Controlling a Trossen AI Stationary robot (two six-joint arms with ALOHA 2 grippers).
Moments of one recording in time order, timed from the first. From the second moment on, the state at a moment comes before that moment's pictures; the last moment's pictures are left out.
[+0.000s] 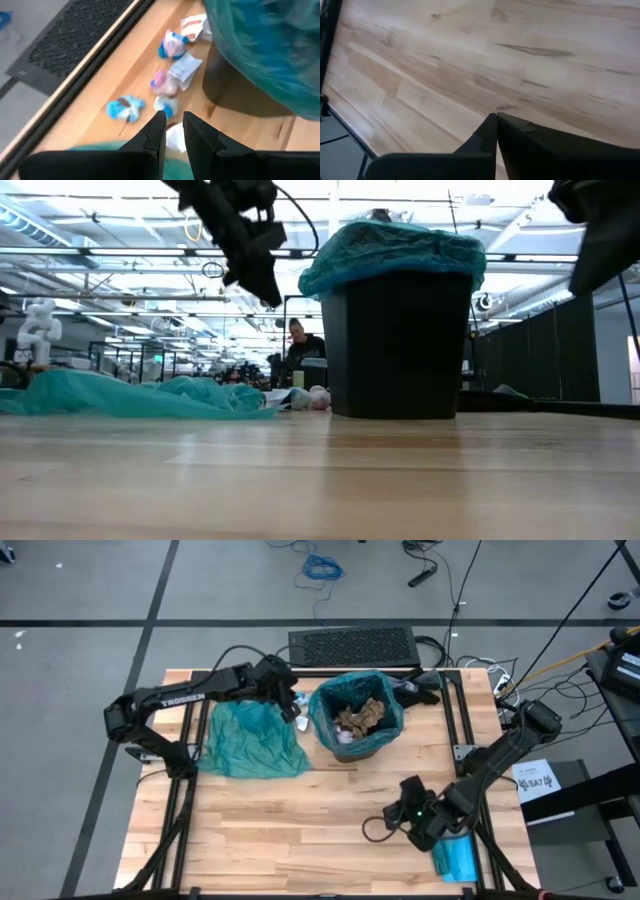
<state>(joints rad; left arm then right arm) 0.45 1.45 1.18 -0.54 -0.03 -0.06 0.75 1.42 0.95 -0.75 0.53 1.95</state>
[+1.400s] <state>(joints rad) 0.45 1.61 1.06 -0.06 0.20 -0.22 0.78 1.42 0.95 -0.68 0.55 2.00</state>
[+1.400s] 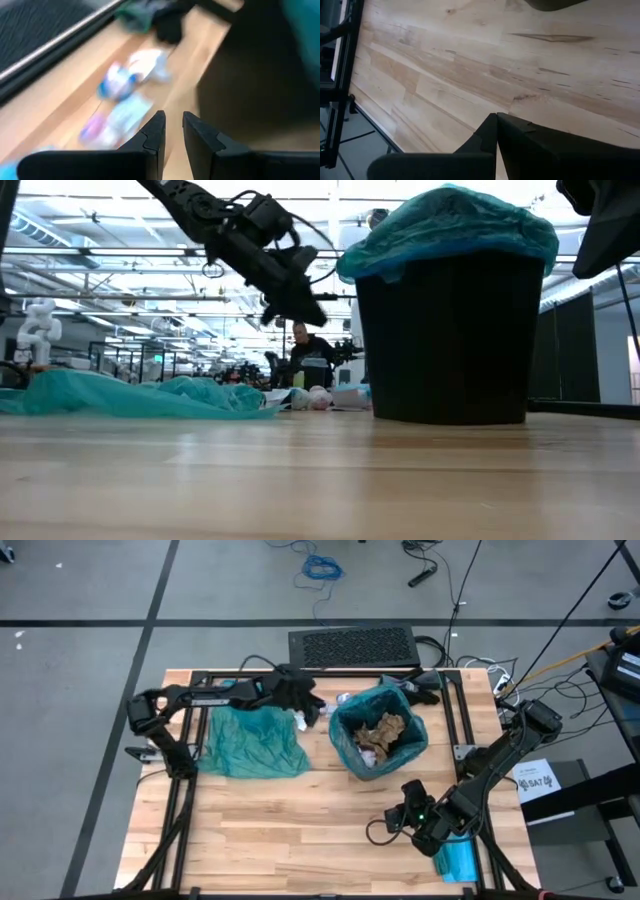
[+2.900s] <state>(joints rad) 0.53 1.78 1.06 -0.23 0.21 -0.19 0.71 1.42 0.95 -0.57 0.55 2.00</state>
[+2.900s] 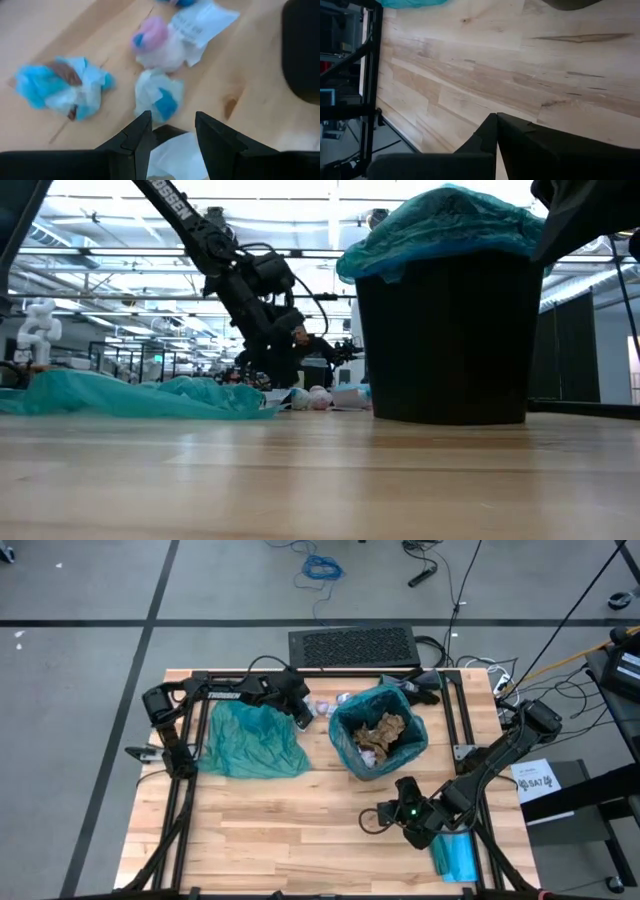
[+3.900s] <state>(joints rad) 0.43 1.71 1.06 -0.43 0.18 -0.18 0.67 1.42 0.95 -0.55 0.55 1.86</state>
